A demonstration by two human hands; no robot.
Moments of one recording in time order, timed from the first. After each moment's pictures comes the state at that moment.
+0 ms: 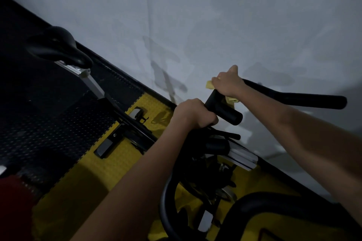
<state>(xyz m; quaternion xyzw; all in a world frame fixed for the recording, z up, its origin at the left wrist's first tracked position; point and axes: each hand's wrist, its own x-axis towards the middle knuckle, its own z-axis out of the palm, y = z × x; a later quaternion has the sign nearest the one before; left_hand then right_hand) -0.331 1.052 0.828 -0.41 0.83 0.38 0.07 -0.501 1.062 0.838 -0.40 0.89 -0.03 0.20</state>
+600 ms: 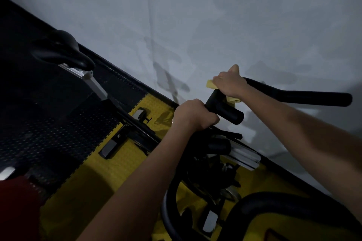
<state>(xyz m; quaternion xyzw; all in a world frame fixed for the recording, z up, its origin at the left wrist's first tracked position) -0.327 1.059 0.824 -0.43 0.82 0.36 0.03 -0.503 1.066 0.833 -0.42 0.88 -0.06 0.22</state>
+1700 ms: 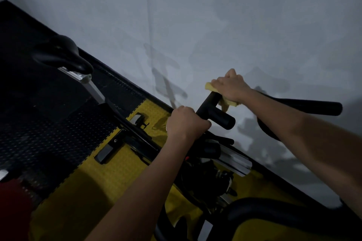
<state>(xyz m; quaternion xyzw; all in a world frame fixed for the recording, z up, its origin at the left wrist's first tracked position) -0.324 1.080 0.820 -0.51 0.78 0.37 -0.05 -0.527 1.082 0.835 -0.46 0.87 -0.06 0.19</state>
